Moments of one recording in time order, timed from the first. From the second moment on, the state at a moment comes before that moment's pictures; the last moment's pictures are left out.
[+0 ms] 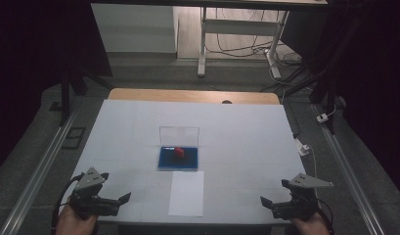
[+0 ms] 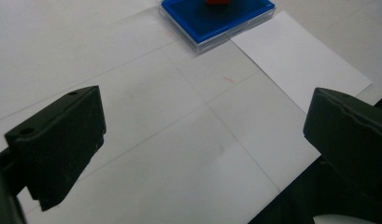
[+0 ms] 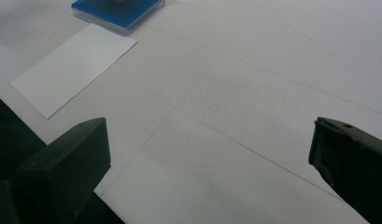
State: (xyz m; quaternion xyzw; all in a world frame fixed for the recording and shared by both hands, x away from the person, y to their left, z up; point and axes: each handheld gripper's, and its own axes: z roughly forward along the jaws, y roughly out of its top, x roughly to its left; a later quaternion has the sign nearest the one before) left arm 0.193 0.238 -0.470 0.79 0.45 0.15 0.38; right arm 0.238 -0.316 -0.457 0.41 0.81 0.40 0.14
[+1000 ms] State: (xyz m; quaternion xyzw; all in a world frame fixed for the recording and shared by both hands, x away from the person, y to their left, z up) left arm 0.241 0.198 -0.470 0.81 0.40 0.15 0.41; right arm 0.238 -0.317 -0.457 0.41 0.81 0.40 0.14
